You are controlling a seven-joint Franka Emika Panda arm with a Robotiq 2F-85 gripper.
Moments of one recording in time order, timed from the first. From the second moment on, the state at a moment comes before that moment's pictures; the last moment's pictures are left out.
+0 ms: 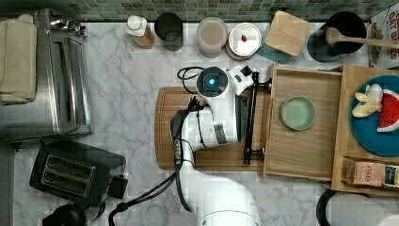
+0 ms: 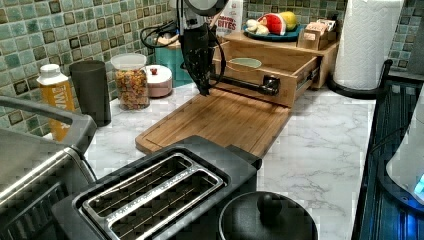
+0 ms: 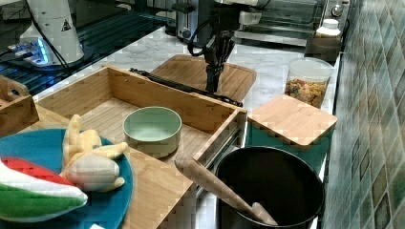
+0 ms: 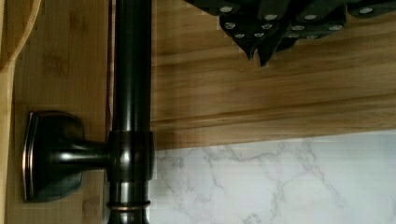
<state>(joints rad) -0.01 0.34 -0.02 -2.08 -0.28 0.78 -0.49</state>
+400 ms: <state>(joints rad) -0.01 0.32 -0.02 -2.11 -0.31 0.77 -0.49</state>
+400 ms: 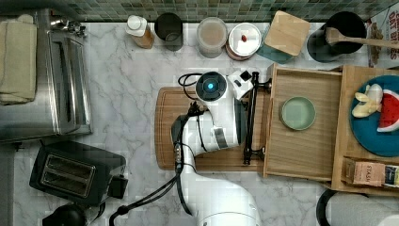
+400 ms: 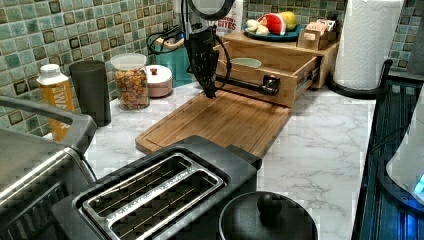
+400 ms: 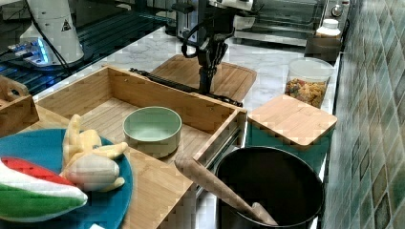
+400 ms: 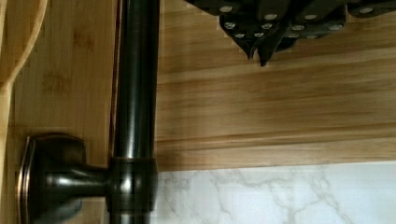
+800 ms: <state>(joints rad) -0.06 0.32 -0.03 -2.14 -0.31 0.83 -0.56</state>
